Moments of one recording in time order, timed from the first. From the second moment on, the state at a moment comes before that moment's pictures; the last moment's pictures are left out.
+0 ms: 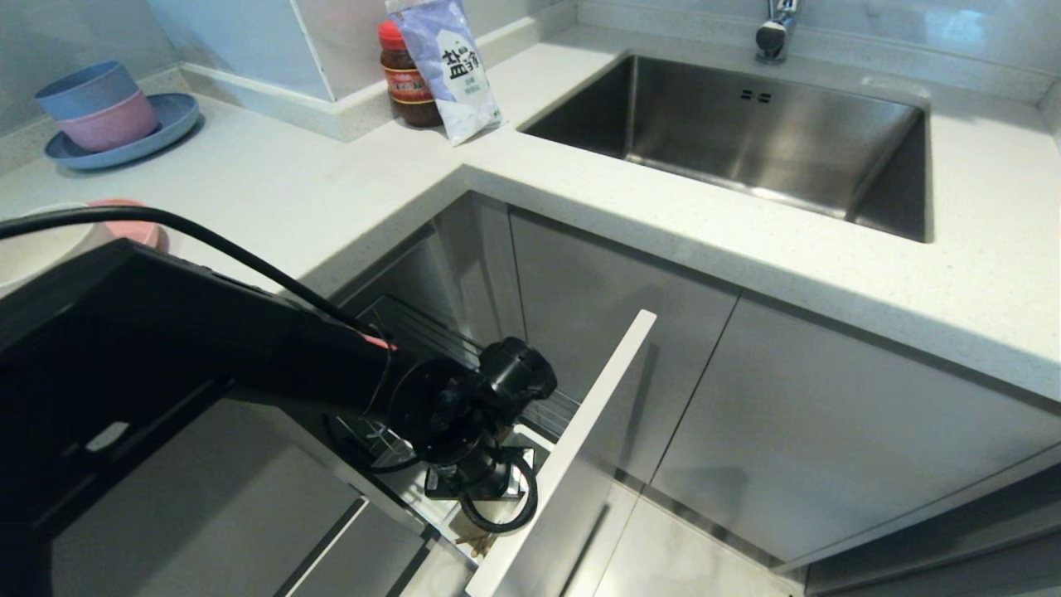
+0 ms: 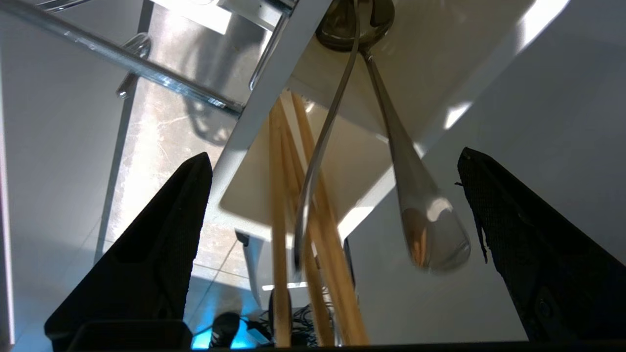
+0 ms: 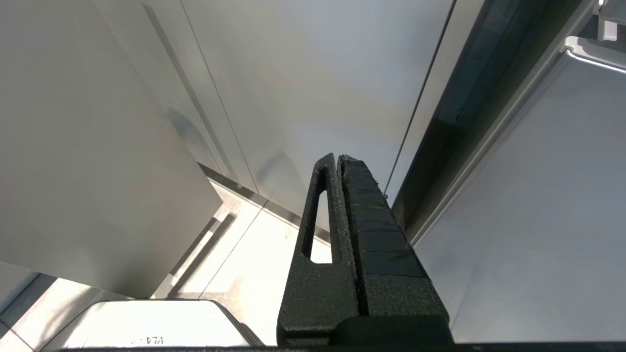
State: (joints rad) left arm -0.71 2.06 -1.29 0.43 0.24 -0.56; right arm 0.00 0.00 0.00 0.00 0.00 0.02
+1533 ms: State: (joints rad) left arm -0.67 2.01 -1.41 0.76 0.15 -0.68; right arm 0.00 0.00 0.00 0.00 0.00 0.02
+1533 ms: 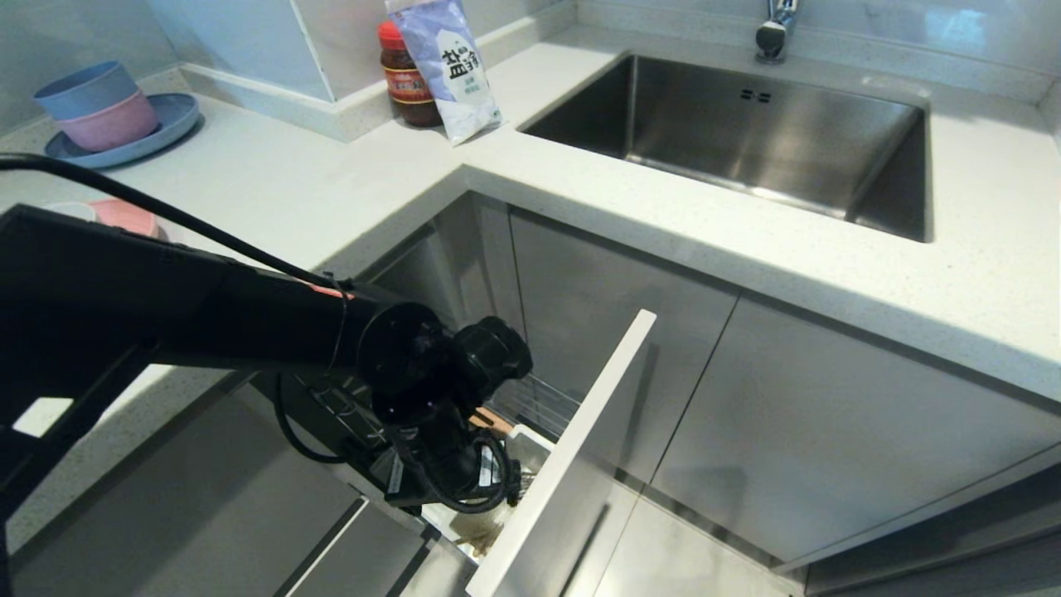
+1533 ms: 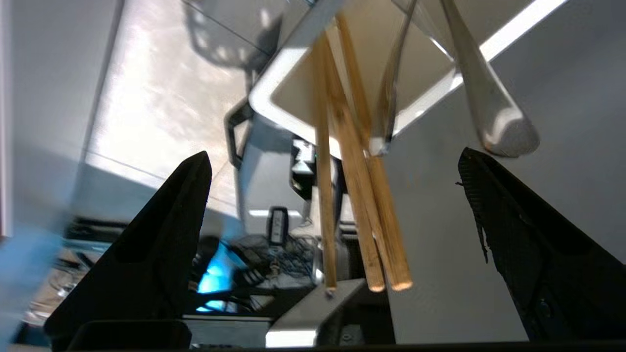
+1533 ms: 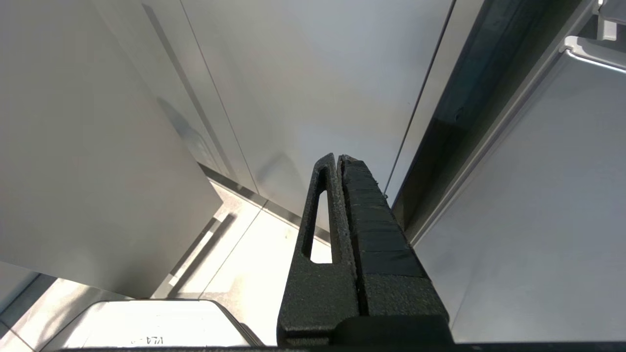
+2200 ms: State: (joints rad) left arm -0.66 2.04 -1.41 0.74 0.18 -0.71; right arm 0.00 0.00 0.00 0.00 0.00 0.02
